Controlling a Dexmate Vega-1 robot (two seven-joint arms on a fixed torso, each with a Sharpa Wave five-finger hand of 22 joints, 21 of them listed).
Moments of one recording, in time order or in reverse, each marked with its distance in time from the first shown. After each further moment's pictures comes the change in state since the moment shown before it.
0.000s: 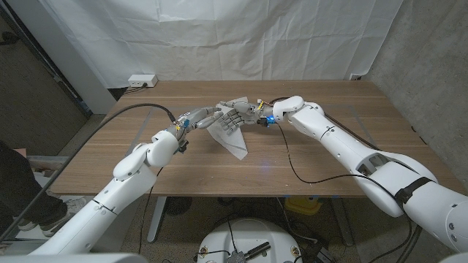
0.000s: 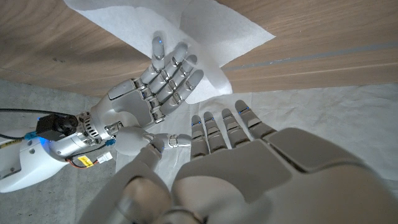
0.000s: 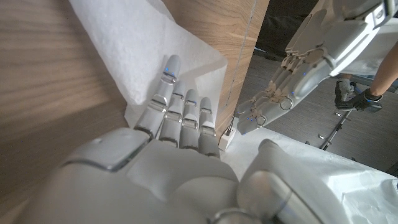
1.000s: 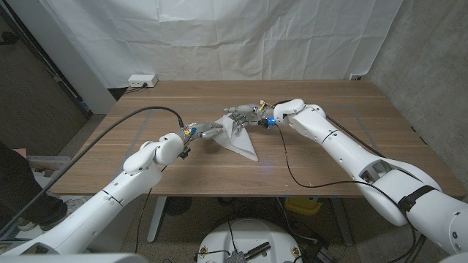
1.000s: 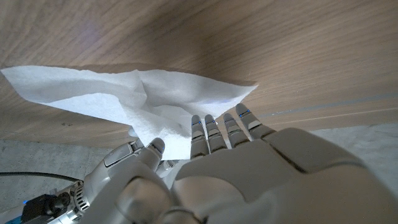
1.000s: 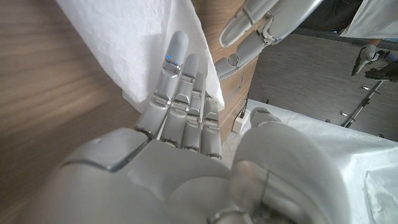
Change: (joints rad) left arm -0.110 0.058 0.138 0.078 0.065 0.084 -0.177; left_hand -0.007 -0.004 0.000 0.000 0.000 -0.004 -0.004 0.000 0.000 -0.037 -0.012 -0.008 0.000 -0.062 -0.002 -0.008 0.003 -0.045 -0.013 0.000 0.000; right arm -0.065 -0.024 0.037 -0.128 0.020 -0.142 -0.147; right_hand 0.383 -0.029 0.122 0.000 -0.027 0.274 0.031 0.012 0.038 0.223 0.000 0.181 0.007 0.375 -0.078 0.074 0.109 0.284 -0.118 0.336 0.000
